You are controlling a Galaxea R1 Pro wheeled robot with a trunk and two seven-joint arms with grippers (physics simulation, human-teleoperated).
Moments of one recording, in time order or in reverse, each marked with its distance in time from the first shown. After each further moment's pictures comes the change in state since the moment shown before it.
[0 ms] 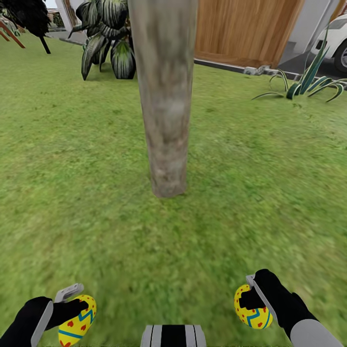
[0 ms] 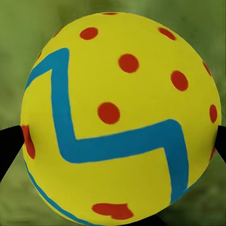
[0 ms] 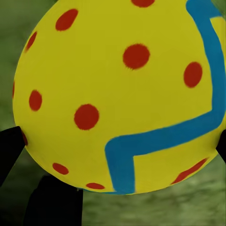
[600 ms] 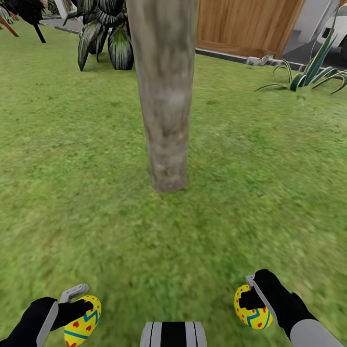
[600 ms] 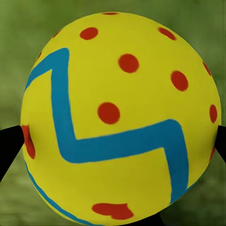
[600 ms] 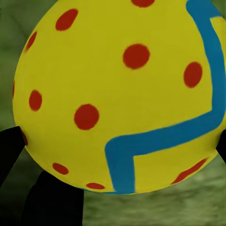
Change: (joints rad) left arm 0.000 -0.030 0.000 0.003 -0.003 -0.002 0.002; right arm 0.000 0.002 0.001 0.001 0.000 0.000 0.000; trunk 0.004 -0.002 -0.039
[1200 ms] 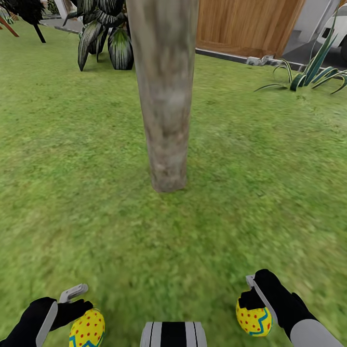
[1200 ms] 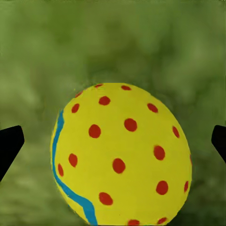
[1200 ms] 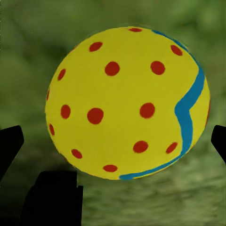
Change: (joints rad) left arm 0.000 0.002 0.006 0.000 0.002 -0.001 0.000; right arm 0.000 -0.002 0.000 0.001 0.000 -0.002 -0.001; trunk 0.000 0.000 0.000
